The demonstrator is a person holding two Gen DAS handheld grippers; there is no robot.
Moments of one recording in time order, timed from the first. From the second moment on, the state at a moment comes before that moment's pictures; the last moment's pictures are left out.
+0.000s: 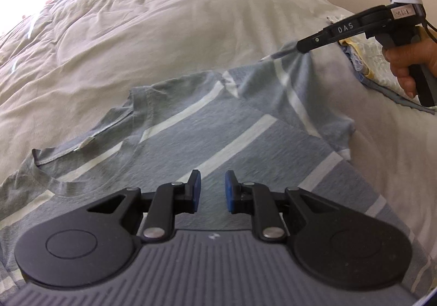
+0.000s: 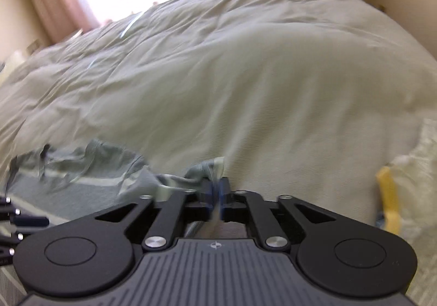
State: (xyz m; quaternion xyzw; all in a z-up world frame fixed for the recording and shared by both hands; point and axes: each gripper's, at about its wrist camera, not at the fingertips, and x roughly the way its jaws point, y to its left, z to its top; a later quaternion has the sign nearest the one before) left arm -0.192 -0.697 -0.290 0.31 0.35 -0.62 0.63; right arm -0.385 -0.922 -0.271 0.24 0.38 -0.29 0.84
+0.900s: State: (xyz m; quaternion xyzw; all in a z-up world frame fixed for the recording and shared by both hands) left arm -0.241 -0.659 -0.284 0.34 0.35 -0.63 0.61; right arm -0.455 -0.833 -0.286 0.45 0.31 -0.33 0.77
